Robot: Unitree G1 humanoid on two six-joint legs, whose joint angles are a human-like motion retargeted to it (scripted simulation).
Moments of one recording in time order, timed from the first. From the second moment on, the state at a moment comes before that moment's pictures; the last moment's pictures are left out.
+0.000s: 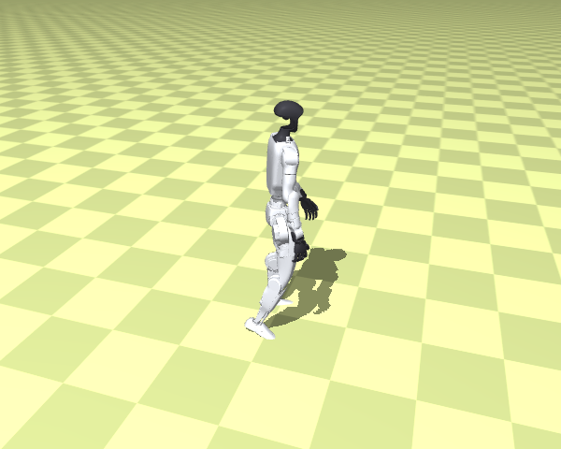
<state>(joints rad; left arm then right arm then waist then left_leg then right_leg) -0.20 0.13 -0.29 1.11 0.23 -0.08 -0.08 0.02 -0.33 0.30 1.29 -0.04 -0.07 0.11 0.04 0.13 -0.01 -0.09 0.11 -0.07 -0.02 -0.09 -0.17 0.02 -0.10 -0.61 0.35 -0.15 -0.17</state>
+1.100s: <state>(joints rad) -0.21 0.08 -0.32 1.08 0.26 -0.09 -0.17 0.19 -0.27 0.42 1.36 -0.07 -0.08 0.23 0.03 0.18 -0.07 -0.15 0.11 -0.16 -0.06 -0.06 -0.26 0.06 -0.06 -0.73 0.38 -0.02 -0.25</state>
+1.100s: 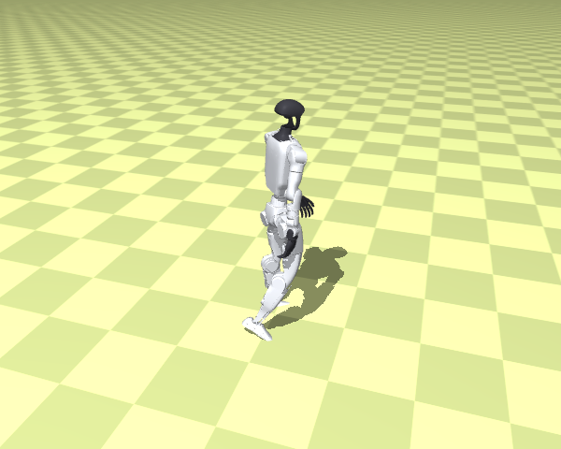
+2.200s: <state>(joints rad) -0.04 0.21 -0.36 1.19 0.26 -0.06 -0.24 -0.08 -0.23 0.40 1.23 -0.05 -0.07 0.20 -0.07 0.12 -0.09 0.00 0.30 0.52 0.20 -0.36 -0.04 0.19 -0.09 -0.97 0.49 0.32 -0.17</state>
